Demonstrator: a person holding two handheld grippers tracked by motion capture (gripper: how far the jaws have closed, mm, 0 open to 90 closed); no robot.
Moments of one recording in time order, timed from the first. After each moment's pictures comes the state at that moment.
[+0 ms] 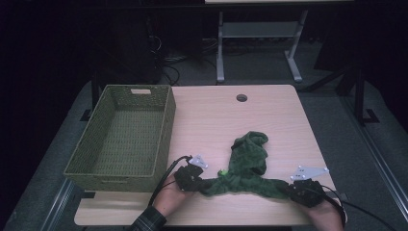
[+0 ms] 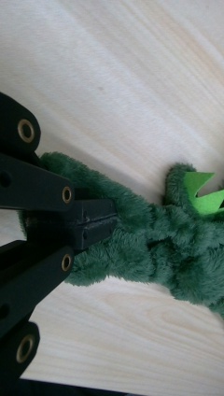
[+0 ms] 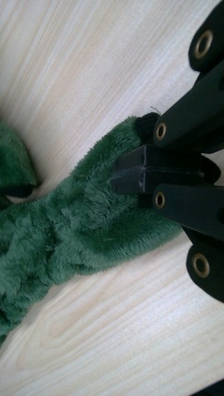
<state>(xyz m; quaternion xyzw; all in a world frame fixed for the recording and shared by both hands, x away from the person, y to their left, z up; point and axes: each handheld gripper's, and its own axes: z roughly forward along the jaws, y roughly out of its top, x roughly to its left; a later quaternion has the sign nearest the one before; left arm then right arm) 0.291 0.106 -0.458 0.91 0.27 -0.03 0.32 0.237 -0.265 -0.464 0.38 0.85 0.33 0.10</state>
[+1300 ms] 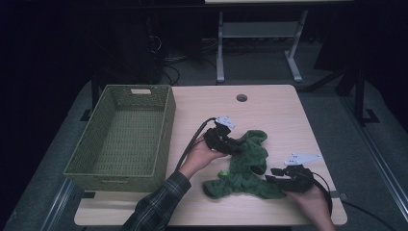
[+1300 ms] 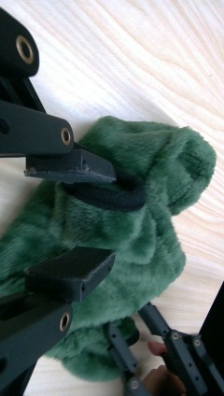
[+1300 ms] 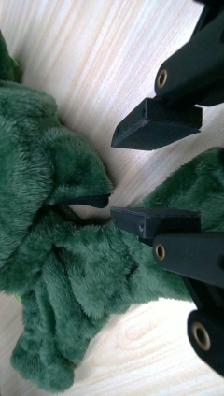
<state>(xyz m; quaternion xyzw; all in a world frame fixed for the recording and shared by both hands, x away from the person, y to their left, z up) 0.401 0.018 -0.424 0.89 0.21 -0.03 0.41 0.273 -0.248 -0.461 0.40 0.83 0.38 0.08</state>
